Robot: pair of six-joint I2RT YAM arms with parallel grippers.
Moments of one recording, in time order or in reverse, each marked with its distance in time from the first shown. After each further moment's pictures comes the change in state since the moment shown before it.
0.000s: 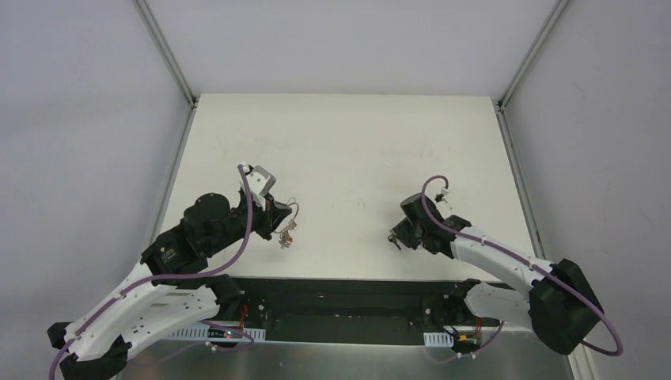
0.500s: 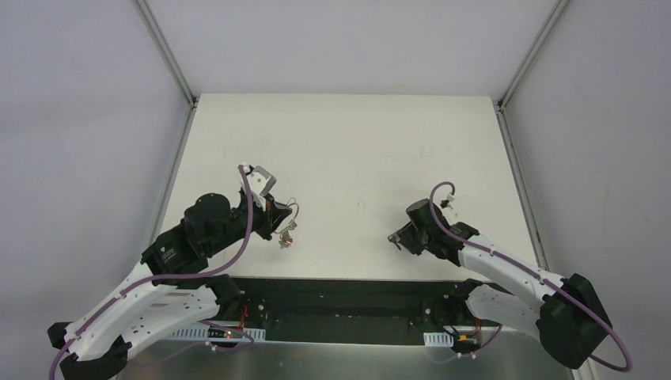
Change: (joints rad) left arm 0.000 0.000 -0.003 0.000 0.003 0.000; right arm 0.000 -0.109 -0.050 -0.043 -0.014 0.025
